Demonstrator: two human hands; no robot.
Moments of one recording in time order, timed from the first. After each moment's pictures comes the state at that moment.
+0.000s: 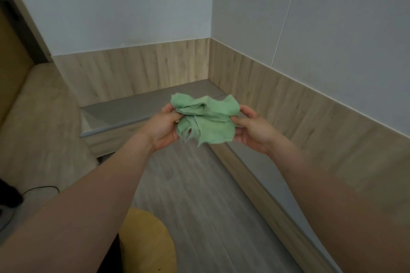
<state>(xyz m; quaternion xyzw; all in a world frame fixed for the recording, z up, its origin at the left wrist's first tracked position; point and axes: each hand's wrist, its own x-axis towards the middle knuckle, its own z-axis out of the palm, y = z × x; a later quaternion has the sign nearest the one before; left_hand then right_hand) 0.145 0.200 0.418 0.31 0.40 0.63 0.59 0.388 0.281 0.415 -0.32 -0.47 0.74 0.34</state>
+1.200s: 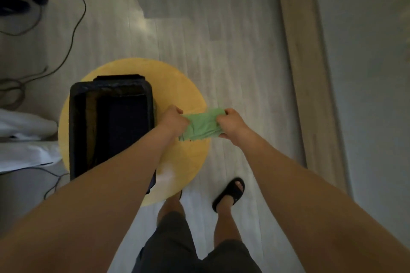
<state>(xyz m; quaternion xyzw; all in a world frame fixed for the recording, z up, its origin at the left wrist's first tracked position) 0.062 0.044 -0.001 0.08 0.83 0.20 0.51 0.201 0.161 -0.008 -0.60 -0.47 0.64 -0.10</state>
